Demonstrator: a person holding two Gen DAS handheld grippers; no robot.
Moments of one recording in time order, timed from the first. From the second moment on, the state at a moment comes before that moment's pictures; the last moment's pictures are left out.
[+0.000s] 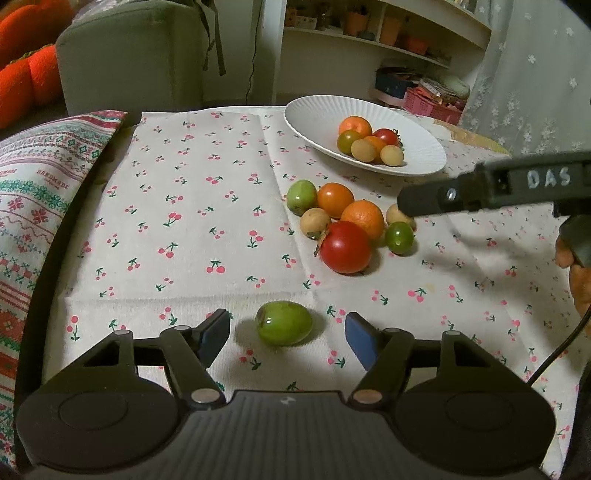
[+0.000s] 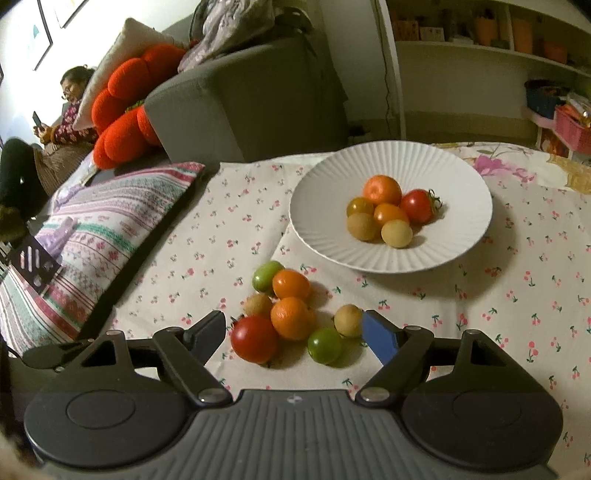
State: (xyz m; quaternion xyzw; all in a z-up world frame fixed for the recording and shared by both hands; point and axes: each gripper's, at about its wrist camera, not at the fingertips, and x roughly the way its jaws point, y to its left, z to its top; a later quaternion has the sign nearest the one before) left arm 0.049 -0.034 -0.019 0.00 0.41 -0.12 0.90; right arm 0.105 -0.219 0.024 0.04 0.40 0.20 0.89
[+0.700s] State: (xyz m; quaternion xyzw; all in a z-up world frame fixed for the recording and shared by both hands) left arm 0.053 -0.037 -0.026 0.02 0.41 -0.13 0.90; right arm 0.111 -0.208 0.001 0.00 0.42 0.20 0.88
